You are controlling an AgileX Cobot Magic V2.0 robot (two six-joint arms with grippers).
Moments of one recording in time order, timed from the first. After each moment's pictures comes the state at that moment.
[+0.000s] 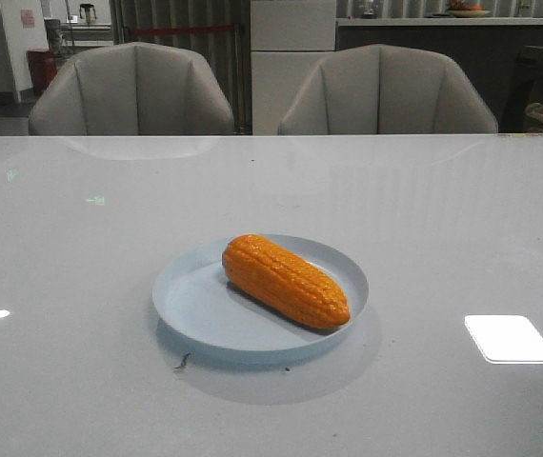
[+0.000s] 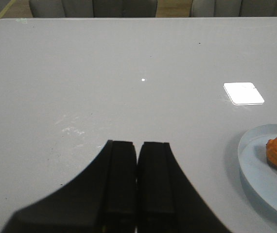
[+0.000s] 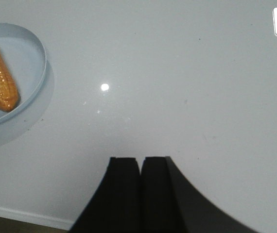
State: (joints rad) left arm -0.15 0.63 -0.44 -0.09 0.24 0.08; right arm -0.03 0.64 -0.48 0.24 0.60 -0.25
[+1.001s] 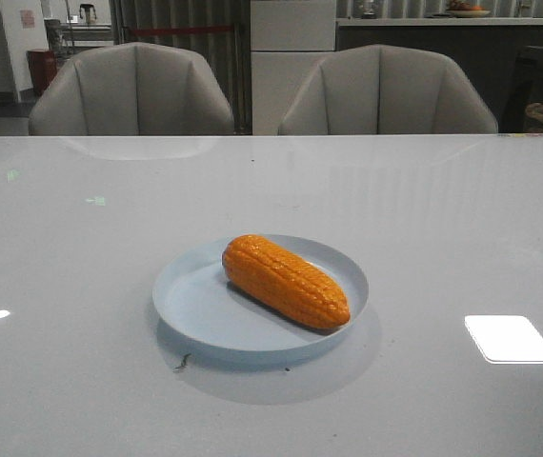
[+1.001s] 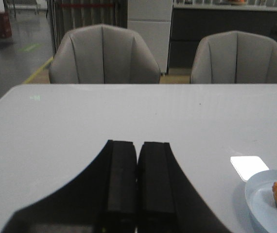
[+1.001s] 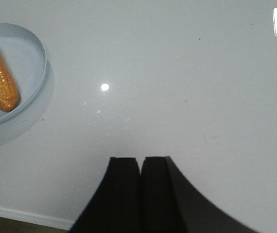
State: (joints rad) left arm -0.15 0.26 -0.13 -0.07 -0.05 0.08; right arm -0.03 0.64 -0.48 0.24 0.60 -0.25
